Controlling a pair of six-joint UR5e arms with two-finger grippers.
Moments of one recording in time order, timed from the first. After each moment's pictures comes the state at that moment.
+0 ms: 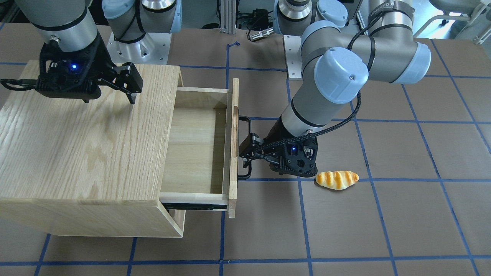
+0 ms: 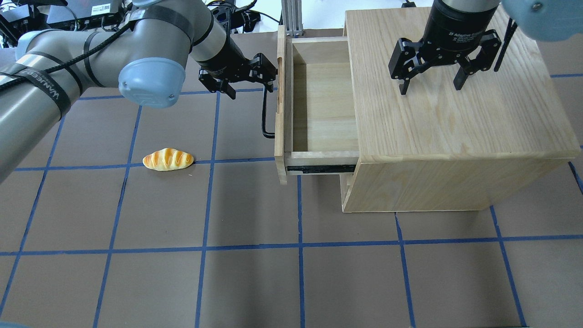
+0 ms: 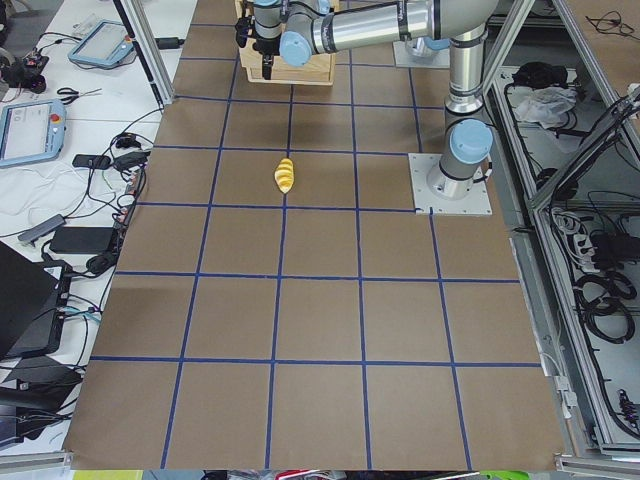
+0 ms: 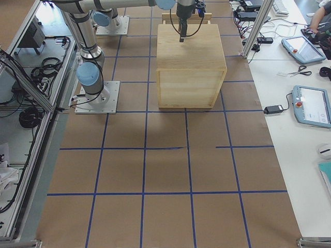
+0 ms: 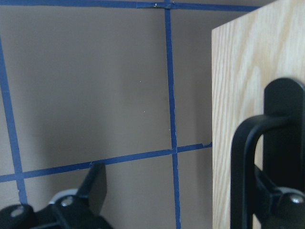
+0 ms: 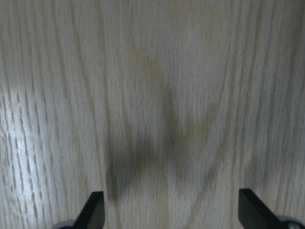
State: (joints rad) left arm -1.69 -1.87 -1.56 -1.14 1.29 -0.09; right arm 1.60 -1.49 1.43 -1.47 -1.61 0.02
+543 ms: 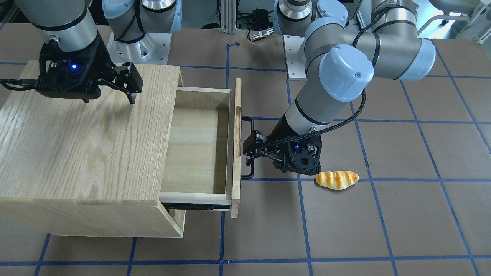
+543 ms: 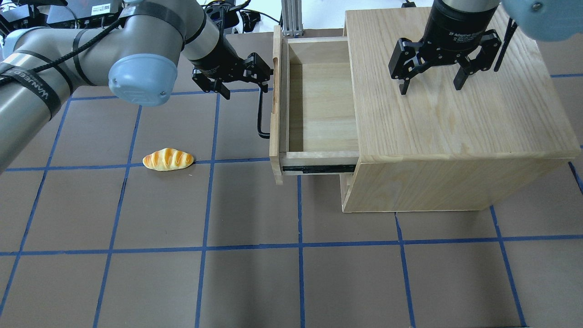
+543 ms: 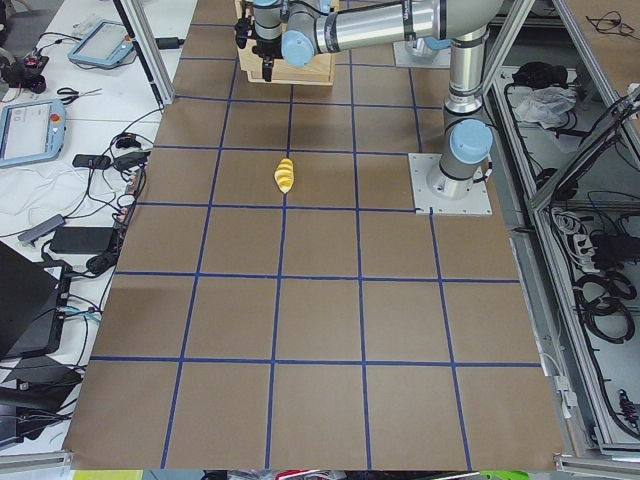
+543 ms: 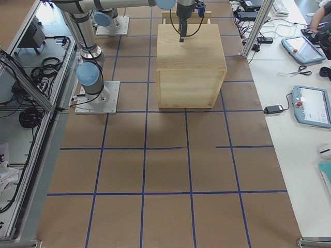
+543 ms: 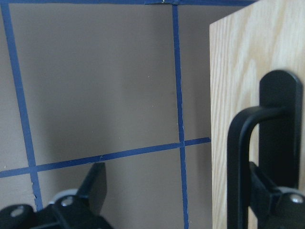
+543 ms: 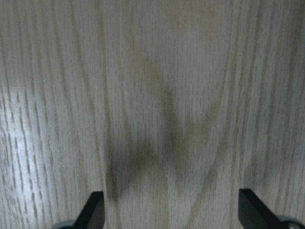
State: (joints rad) left arm -1.65 -1.85 -1.55 -1.19 1.30 -0.05; right arm 1.60 -1.49 1.43 -1.47 -1.61 0.02
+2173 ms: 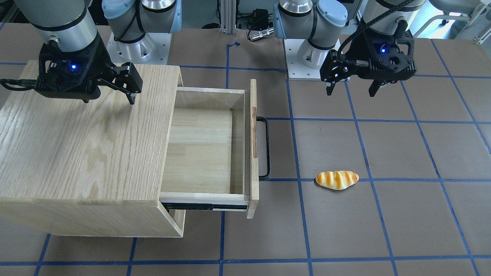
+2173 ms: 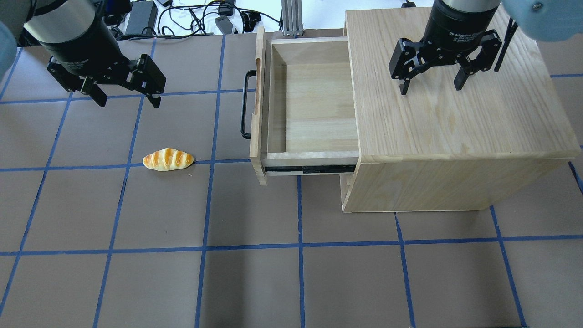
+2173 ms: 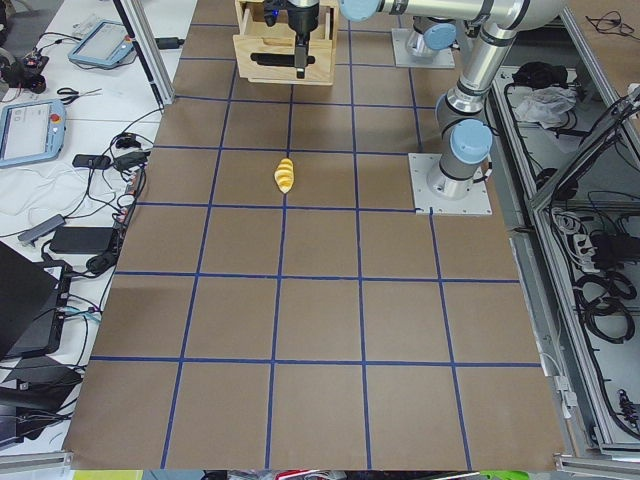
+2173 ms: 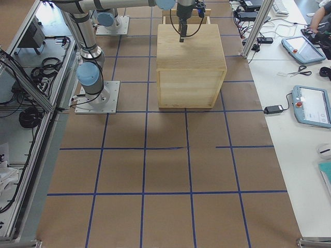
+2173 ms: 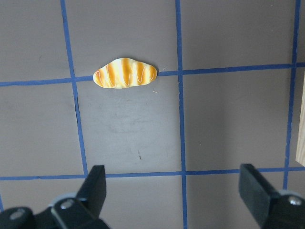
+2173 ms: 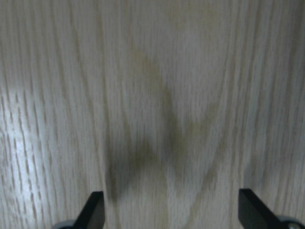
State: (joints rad) left arm -1.54 -1.55 -1.52 -1.61 1.61 0.08; right arm 1.60 -1.49 1.43 -1.47 -1.61 0.02
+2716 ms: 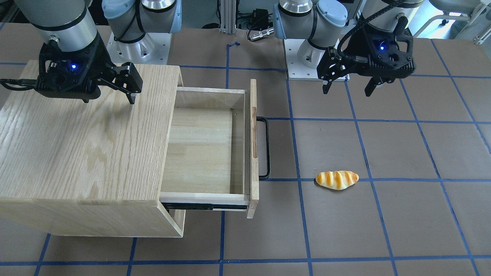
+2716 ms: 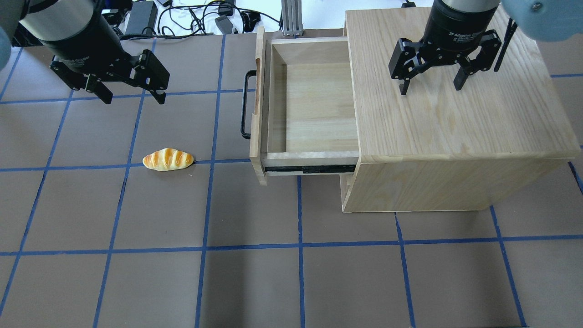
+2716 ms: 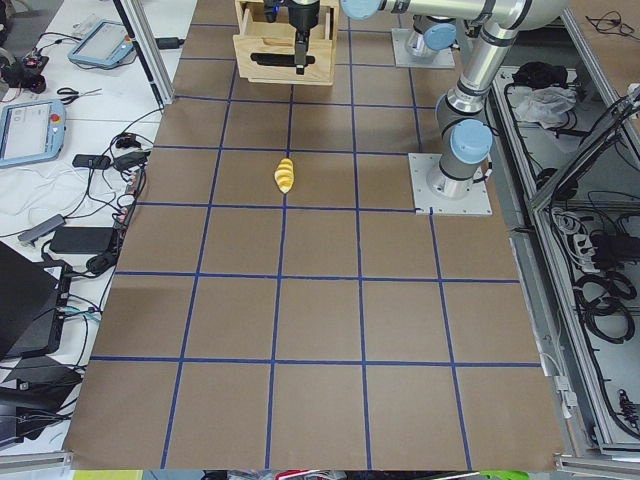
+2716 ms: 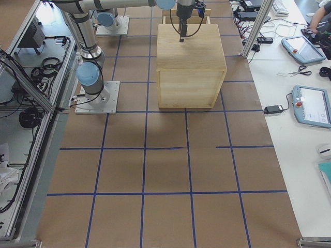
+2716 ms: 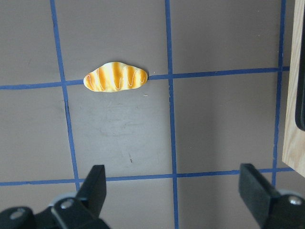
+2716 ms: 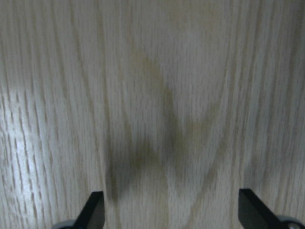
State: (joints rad) left arm -1.54 -1.54 -1.52 -1.60 1.57 0.08; right arm 1.60 -1.49 1.43 -1.47 -1.61 0.02
